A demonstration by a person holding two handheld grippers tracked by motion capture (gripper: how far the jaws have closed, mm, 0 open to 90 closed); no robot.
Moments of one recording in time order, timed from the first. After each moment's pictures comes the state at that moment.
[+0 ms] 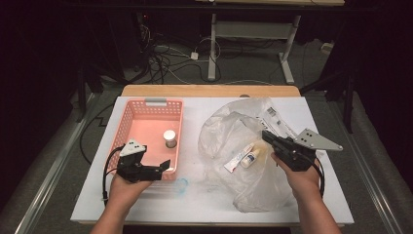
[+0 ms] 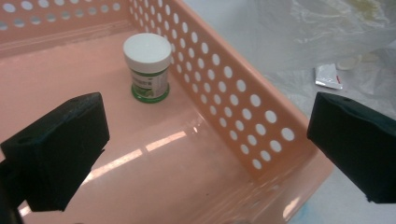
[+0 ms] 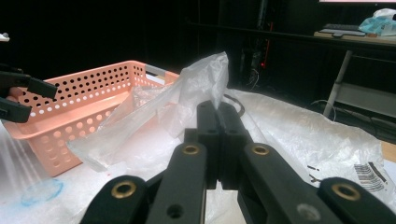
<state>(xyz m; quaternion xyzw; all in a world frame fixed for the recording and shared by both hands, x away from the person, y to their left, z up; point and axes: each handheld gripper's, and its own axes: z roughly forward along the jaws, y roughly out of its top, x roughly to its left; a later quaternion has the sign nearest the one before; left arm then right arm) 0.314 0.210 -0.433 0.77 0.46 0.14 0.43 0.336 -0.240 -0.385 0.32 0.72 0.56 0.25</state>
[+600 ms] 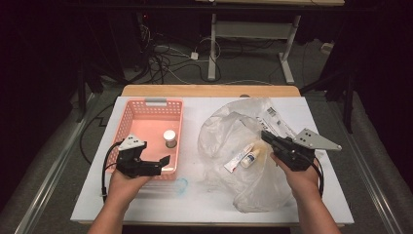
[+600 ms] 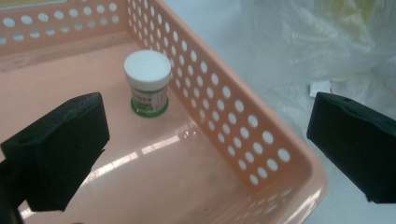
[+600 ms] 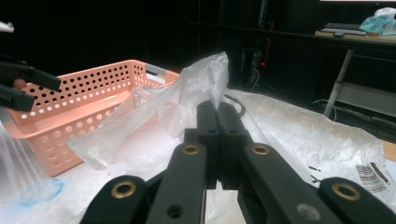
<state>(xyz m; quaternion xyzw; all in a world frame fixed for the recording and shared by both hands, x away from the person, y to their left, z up) 0.325 0.207 -0.419 0.76 0.46 0.13 0.44 0.337 -0.239 -0.385 0.32 0.72 0.56 0.24</state>
